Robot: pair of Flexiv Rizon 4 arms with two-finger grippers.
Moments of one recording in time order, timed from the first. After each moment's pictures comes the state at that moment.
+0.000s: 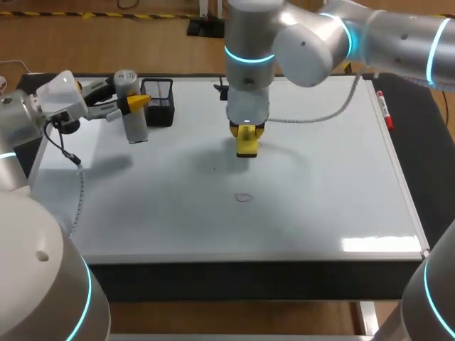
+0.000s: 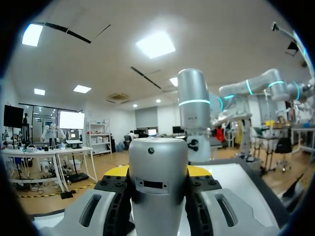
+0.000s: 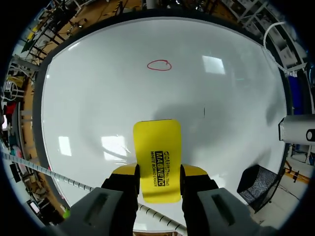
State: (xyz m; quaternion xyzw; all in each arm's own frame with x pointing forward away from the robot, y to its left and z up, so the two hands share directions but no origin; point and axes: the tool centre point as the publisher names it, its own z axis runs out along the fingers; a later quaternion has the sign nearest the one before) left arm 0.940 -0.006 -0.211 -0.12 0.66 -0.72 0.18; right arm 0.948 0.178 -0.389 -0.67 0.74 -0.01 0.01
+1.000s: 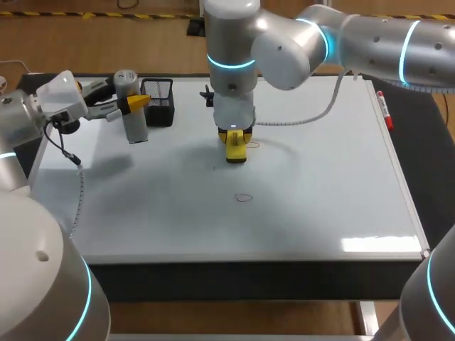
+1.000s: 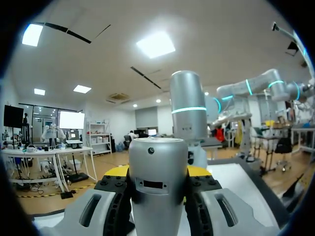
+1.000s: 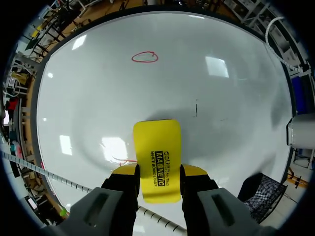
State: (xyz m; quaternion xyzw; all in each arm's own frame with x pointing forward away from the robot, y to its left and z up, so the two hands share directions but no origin) left arm 0.940 -0.006 -0.211 -0.12 0.66 -0.72 0.18; right arm 0.954 0.201 -0.416 -0.68 0.74 -0.01 -0.01
